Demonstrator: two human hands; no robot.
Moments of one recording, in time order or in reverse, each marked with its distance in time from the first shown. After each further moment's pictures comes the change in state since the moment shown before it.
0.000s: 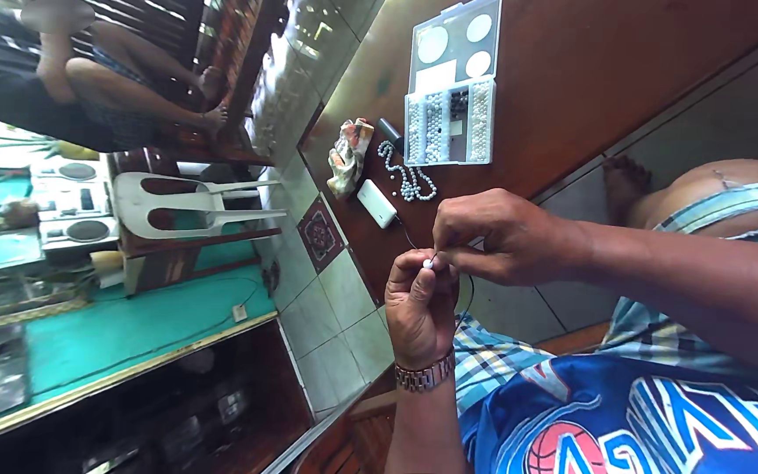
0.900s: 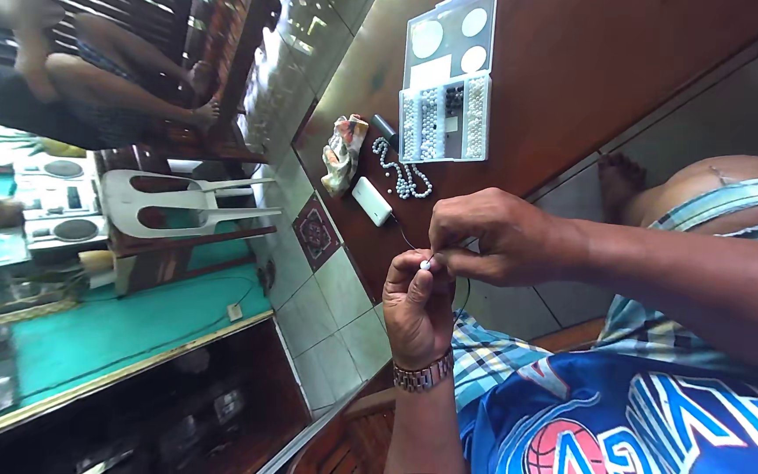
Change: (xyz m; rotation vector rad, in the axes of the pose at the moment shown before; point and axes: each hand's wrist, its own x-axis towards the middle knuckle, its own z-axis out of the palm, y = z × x) left_hand -0.003 -0.004 -0.004 -0.008 -0.009 0.001; right_hand -0.001 0.001 0.002 -0.032 0.001 -0.011
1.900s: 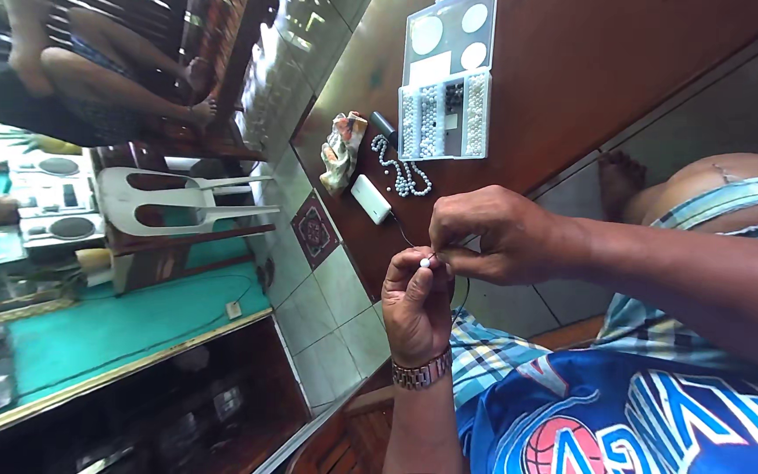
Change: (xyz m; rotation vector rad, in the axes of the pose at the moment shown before) left_hand 0.000 0.000 -0.005 0.016 -0.012 -0.009; right_hand -0.001 0.000 0.000 0.007 0.011 -0.008
